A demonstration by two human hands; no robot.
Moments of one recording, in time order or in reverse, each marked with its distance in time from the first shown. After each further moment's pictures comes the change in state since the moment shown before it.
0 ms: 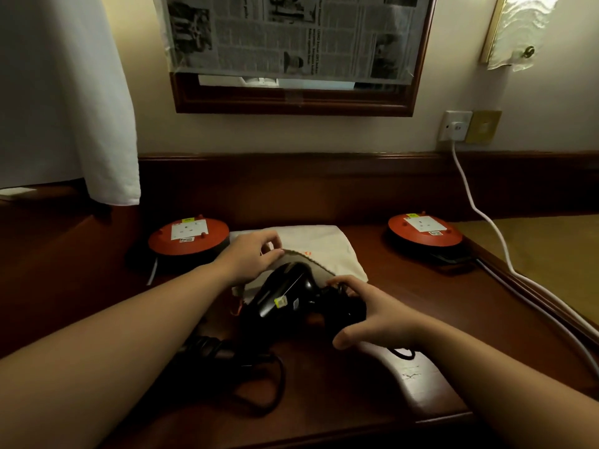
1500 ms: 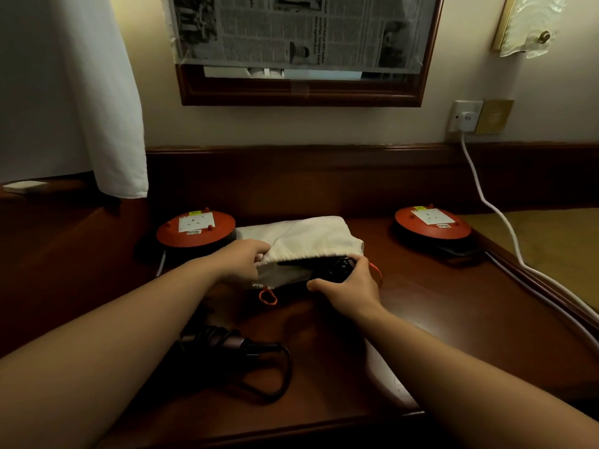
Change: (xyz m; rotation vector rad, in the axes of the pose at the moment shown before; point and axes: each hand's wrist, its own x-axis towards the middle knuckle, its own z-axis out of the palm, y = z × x) left_hand -0.021 -0.005 -0.015 0.240 -0.282 -0.209; right_hand 0.061 0.000 0.054 0.185 0.640 0.252
